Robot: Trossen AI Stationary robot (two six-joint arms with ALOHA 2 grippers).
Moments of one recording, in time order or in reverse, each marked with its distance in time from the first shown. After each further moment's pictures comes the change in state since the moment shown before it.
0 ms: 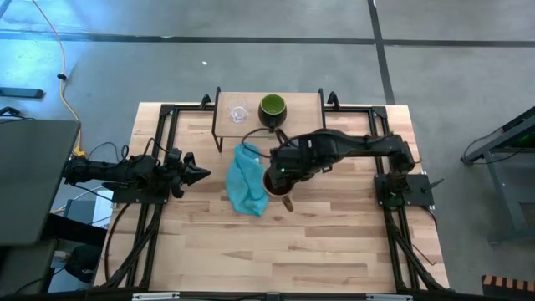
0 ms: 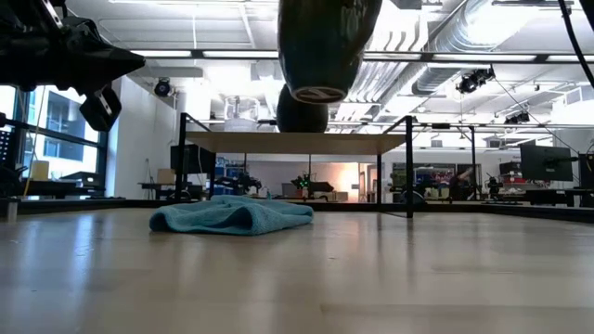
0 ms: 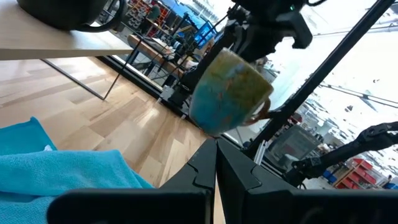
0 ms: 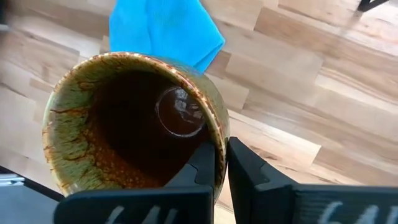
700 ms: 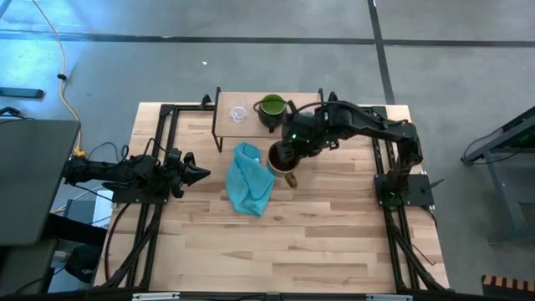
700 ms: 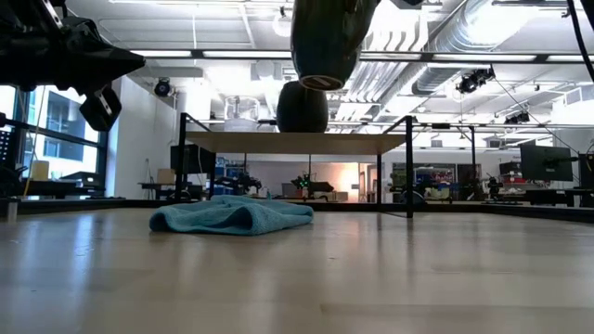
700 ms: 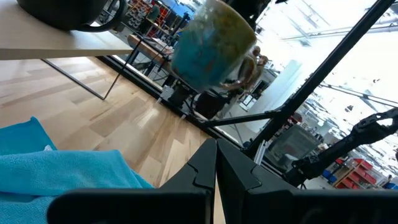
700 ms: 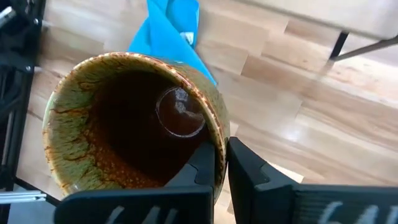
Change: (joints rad) left arm 0.000 0.000 0.000 0.000 0.000 0.000; right arm -0.164 -0.097 -0.002 0.001 -0.006 -0.147
